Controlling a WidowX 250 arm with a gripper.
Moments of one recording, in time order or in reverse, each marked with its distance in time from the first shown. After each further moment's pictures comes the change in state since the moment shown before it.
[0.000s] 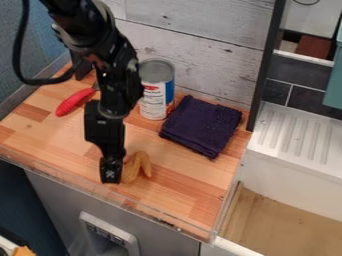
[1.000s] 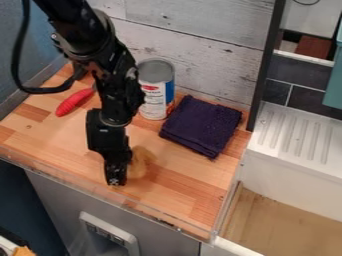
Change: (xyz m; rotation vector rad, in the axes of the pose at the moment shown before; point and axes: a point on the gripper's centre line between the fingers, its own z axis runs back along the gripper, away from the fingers) arm -0.007 0.006 0.005 -0.015 0.074 0.002
